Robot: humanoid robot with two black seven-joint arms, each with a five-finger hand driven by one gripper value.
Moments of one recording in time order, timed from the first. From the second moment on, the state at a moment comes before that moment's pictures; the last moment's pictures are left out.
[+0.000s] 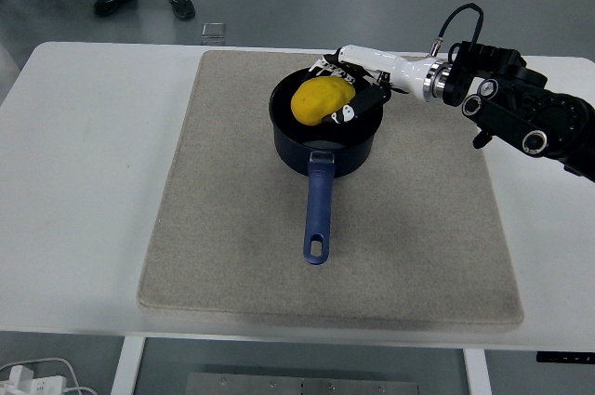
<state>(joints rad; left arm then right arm) -0.03 0.00 -0.08 -0.13 -0.05 -0.11 0.12 1.26 -0.15 0.02 0.63 -0.87 0.22 0.38</state>
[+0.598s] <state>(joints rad) -0.03 0.00 -0.08 -0.13 -0.05 -0.11 0.12 1.25 -0.15 0.02 0.63 -0.86 0.21 0.38</state>
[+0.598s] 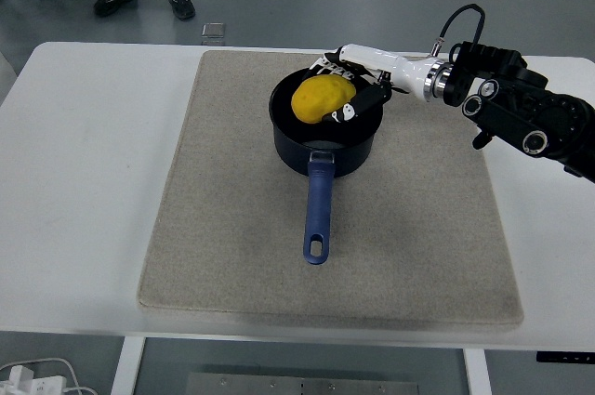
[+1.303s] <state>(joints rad) -0.03 0.00 -0.08 -0.13 -0.05 -0.11 0.12 1.25 -0.15 0.03 0.63 -0.87 0.21 0.38</state>
